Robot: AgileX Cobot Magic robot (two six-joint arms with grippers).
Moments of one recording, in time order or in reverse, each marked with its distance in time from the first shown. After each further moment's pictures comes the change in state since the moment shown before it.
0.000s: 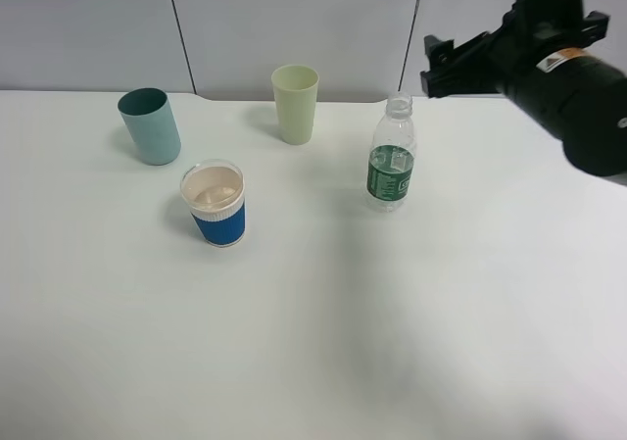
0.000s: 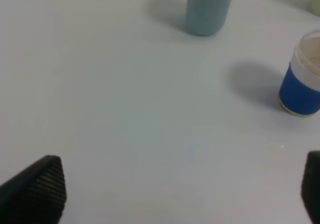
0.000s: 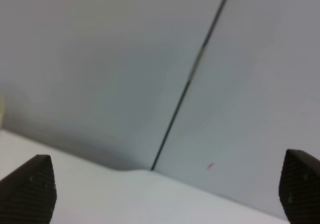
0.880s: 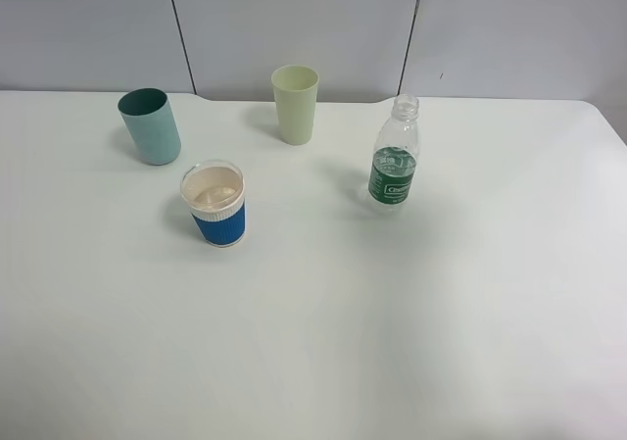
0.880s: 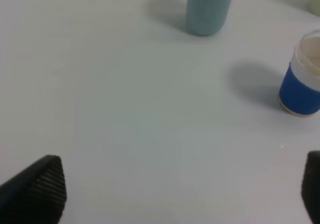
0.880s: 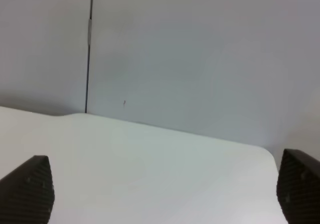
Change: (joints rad) left arm 0.000 0.000 0.000 0.000 0.000 0.000; right arm -0.445 -0.826 0.001 -0.549 1.027 0.485
